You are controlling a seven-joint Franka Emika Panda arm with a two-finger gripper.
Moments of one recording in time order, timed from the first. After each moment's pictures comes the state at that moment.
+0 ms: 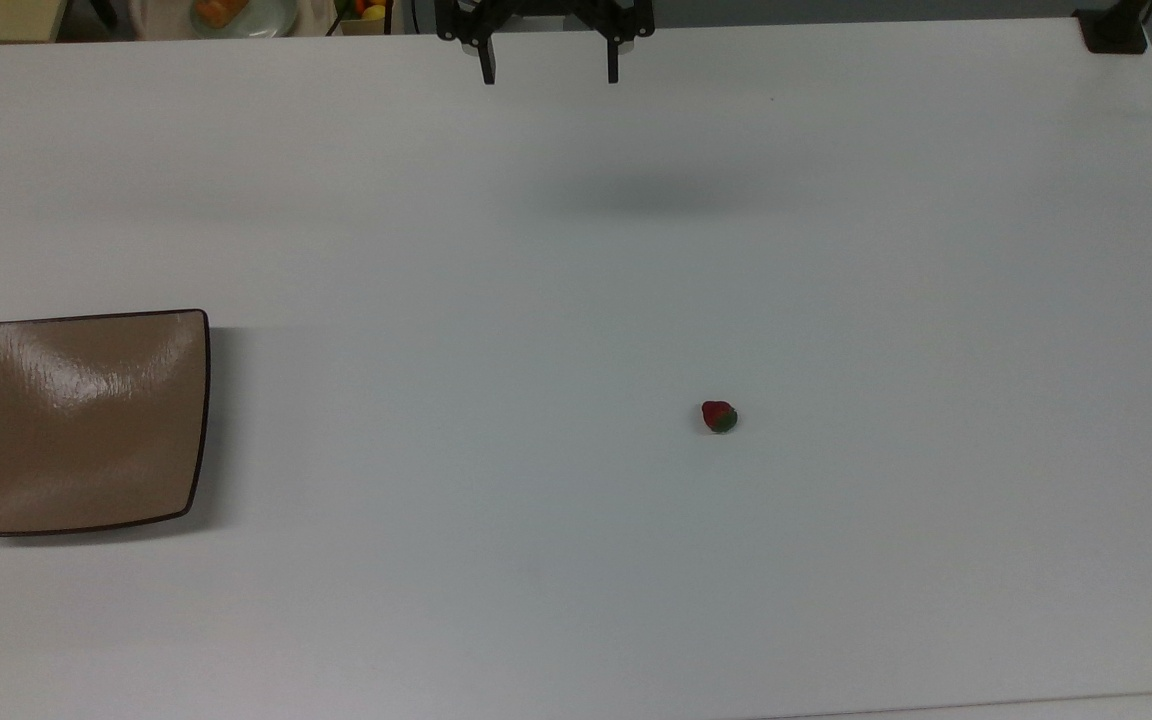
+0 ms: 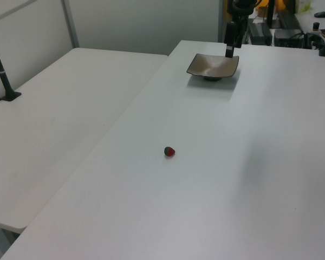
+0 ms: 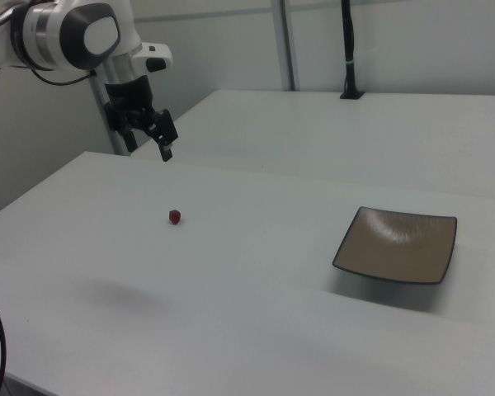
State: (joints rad) arm 0.22 0.06 -0.02 -1.57 0.05 1.72 0.15
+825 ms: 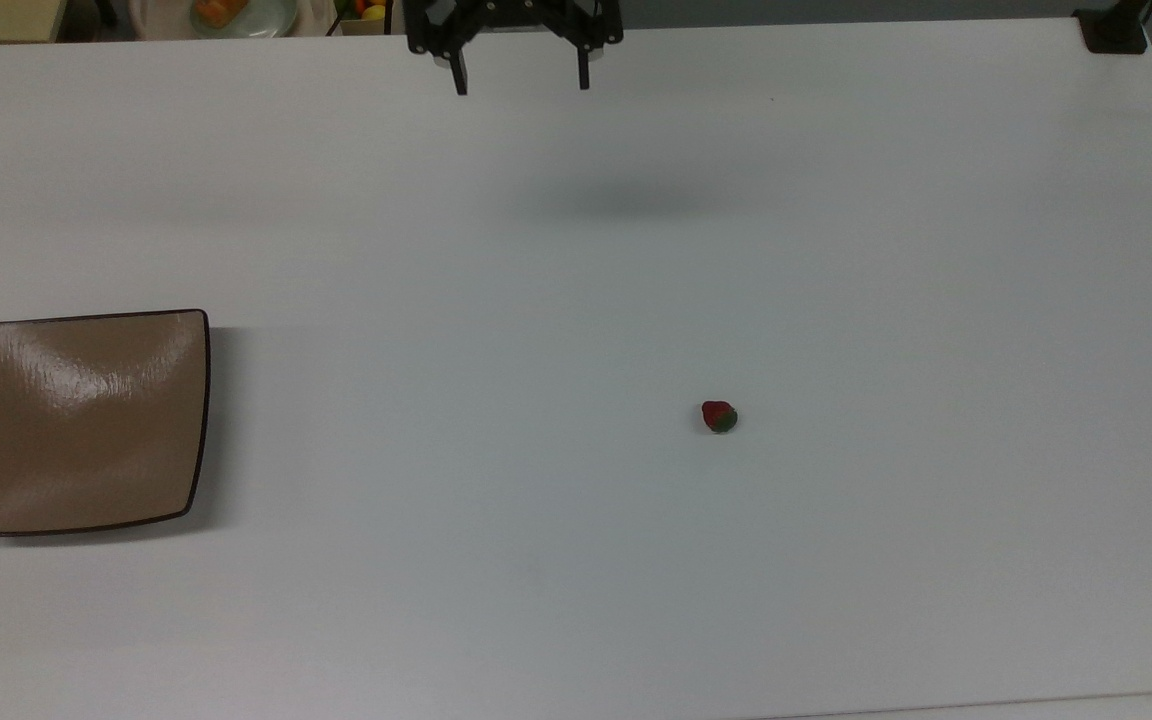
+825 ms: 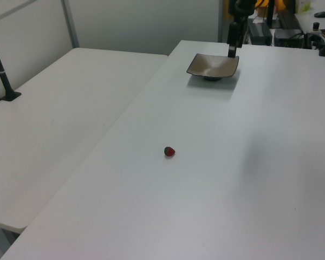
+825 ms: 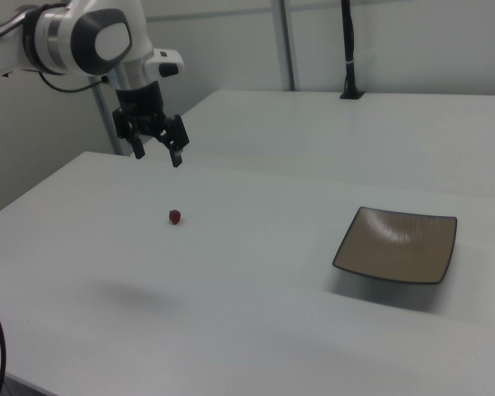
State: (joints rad) arm 0.19 0.07 -0.03 -1.59 0.06 1.72 0.04
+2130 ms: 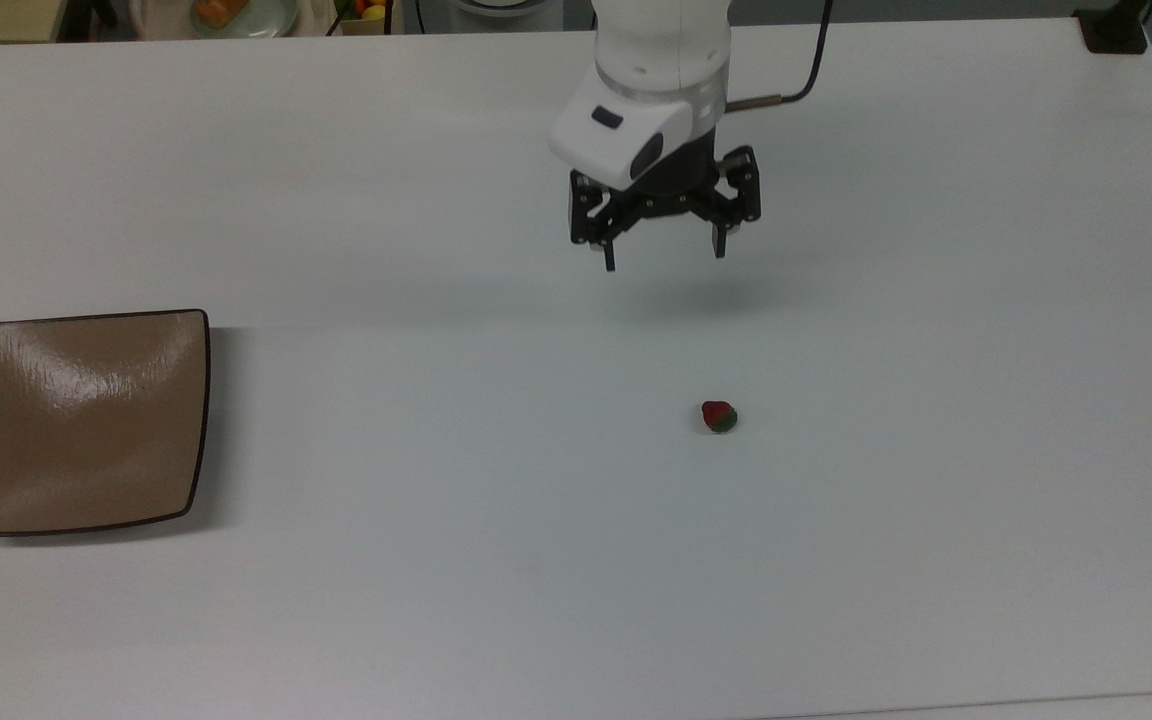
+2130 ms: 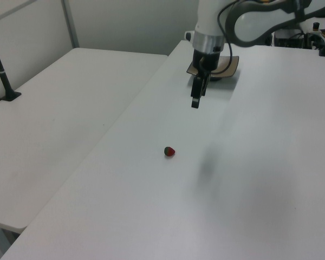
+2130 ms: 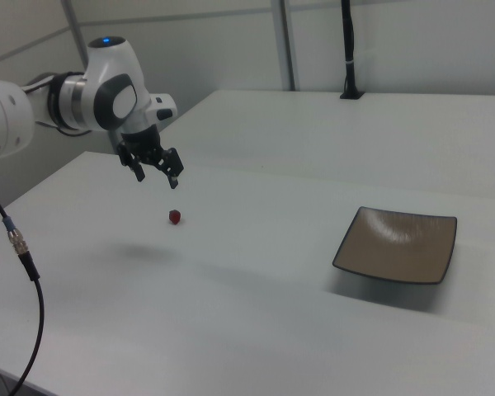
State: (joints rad) arm 0.34 0.33 -0.02 -1.57 0.08 2.07 0.12
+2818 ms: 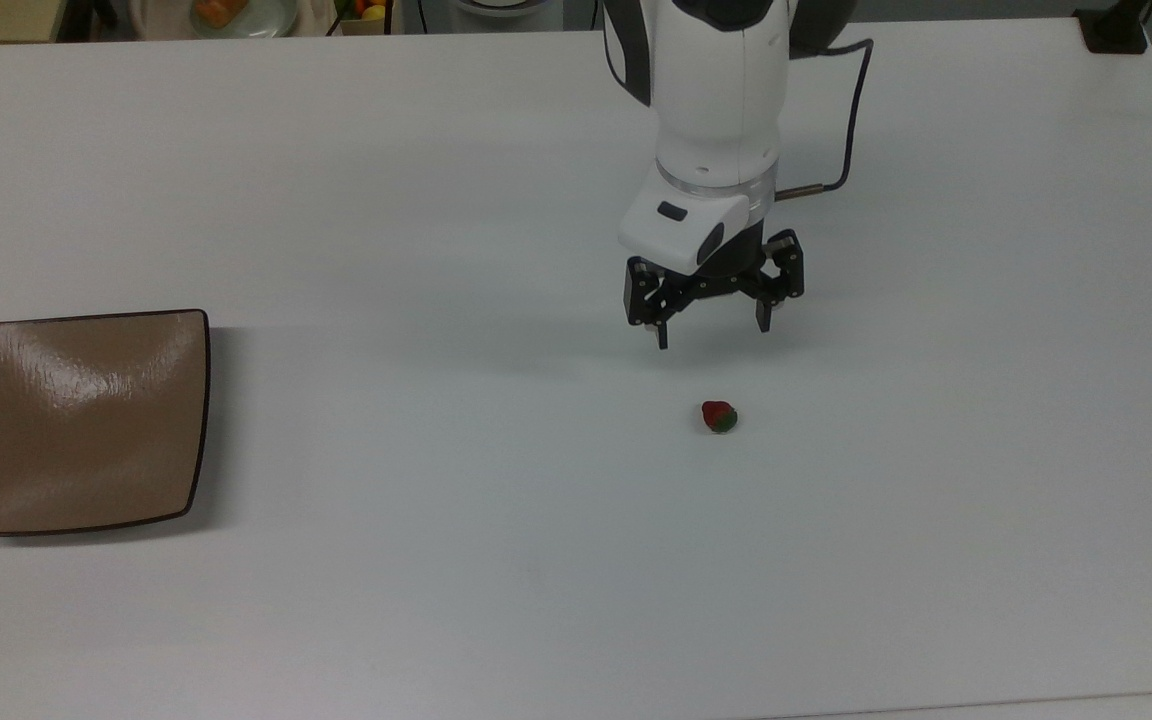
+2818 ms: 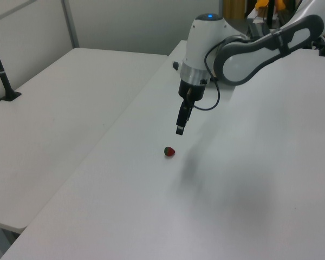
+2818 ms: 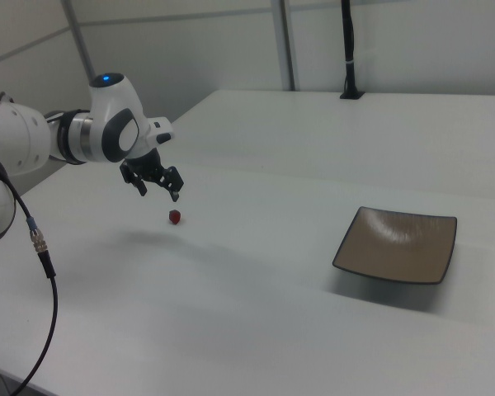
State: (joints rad) arm 0.40 0.47 -0.02 -1.57 0.07 2.30 0.12
